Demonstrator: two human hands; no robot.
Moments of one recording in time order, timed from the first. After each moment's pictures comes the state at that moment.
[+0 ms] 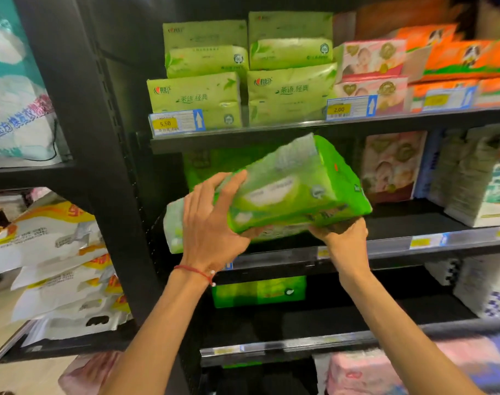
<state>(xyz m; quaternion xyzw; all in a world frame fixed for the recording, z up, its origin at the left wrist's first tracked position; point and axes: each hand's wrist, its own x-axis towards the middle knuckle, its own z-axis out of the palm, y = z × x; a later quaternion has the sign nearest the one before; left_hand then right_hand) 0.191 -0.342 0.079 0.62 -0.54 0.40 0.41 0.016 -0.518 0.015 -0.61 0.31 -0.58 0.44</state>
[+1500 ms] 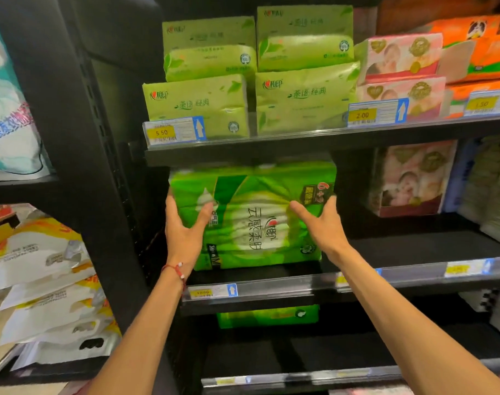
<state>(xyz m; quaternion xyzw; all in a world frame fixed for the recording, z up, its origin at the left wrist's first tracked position) 0.303 -0.391 0.051 0.58 -0.37 0.06 0.72 0.106 -0.592 0.044 -0.71 0.26 -0.46 0.47</state>
